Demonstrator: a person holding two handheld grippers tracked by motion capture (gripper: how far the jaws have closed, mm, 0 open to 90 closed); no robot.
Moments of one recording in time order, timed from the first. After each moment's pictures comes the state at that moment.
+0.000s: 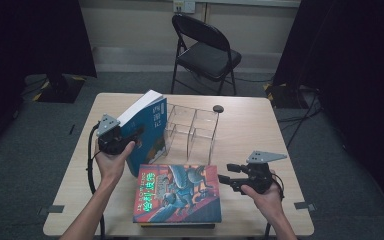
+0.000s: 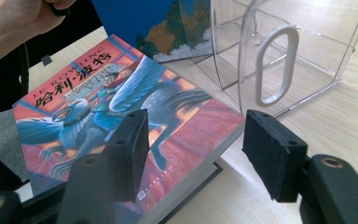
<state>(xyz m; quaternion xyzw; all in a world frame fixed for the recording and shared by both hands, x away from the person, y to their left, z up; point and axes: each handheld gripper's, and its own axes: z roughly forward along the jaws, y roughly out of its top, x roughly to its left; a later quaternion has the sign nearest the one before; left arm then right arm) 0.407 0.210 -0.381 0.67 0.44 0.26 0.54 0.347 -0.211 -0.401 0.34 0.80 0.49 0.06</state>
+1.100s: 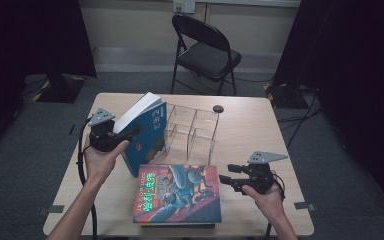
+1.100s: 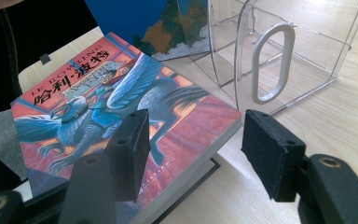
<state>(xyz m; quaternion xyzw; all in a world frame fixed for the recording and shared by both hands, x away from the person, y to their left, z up) 0.401 0.219 -0.344 0.71 0.44 0.22 0.50 0.346 -0.215 -0.402 0.34 0.80 0.48 0.06</state>
